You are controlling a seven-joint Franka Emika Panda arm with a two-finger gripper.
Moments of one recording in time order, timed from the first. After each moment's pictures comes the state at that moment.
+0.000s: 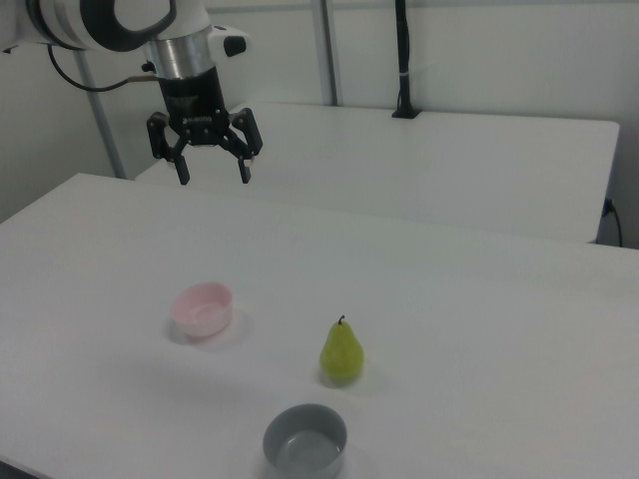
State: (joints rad) arm -0.05 -0.01 -0.04 -1.58 0.01 1.60 -0.45
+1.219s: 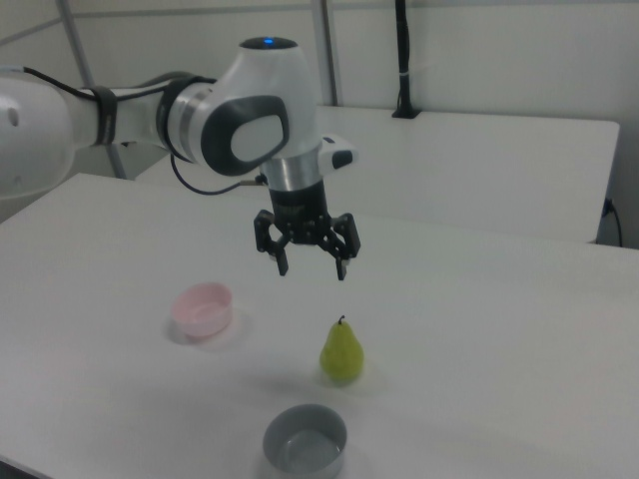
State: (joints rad) arm -0.18 0.13 -0.13 -1.78 0.00 1.94 -0.53
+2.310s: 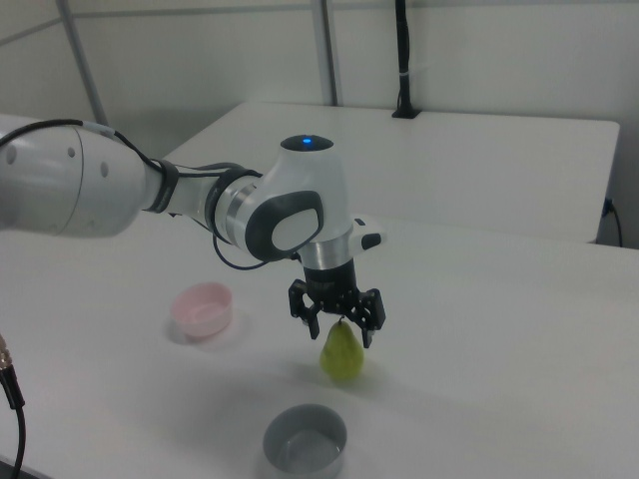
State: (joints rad) arm -0.18 0.30 -0.16 -1.89 0.00 2.19 -0.48
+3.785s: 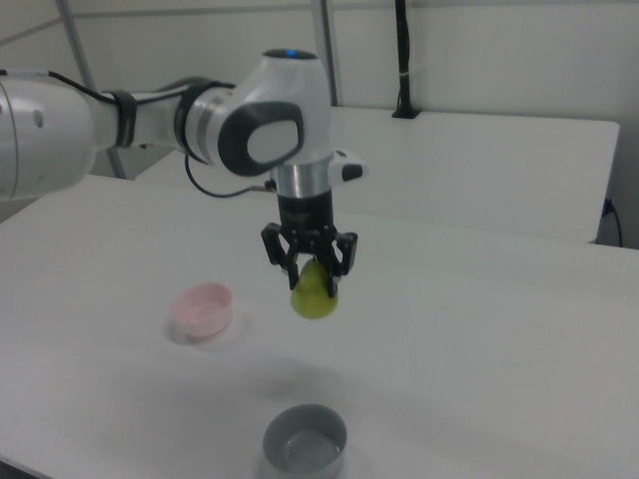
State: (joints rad) arm -0.17 0.19 -0.15 -1.71 0.00 1.83 -0.48
